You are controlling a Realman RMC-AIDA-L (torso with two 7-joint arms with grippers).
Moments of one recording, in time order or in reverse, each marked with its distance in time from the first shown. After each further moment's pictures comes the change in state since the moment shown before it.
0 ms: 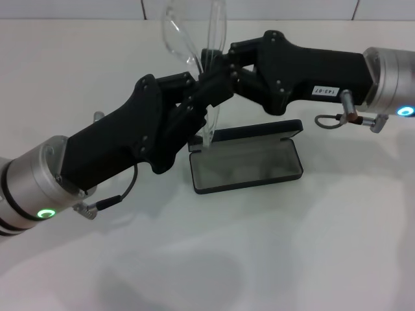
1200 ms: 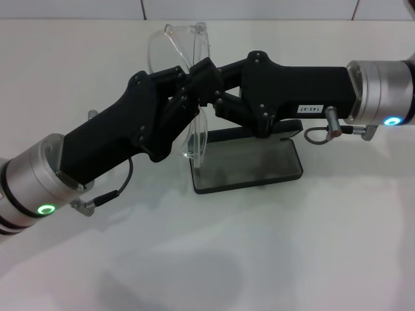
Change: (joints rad) left arm 0.003 0.002 -0.013 -0.027 -0.023 -0.037 0.010; right arm -0.007 0.000 -0.118 -0.053 0.016 0.055 0.001
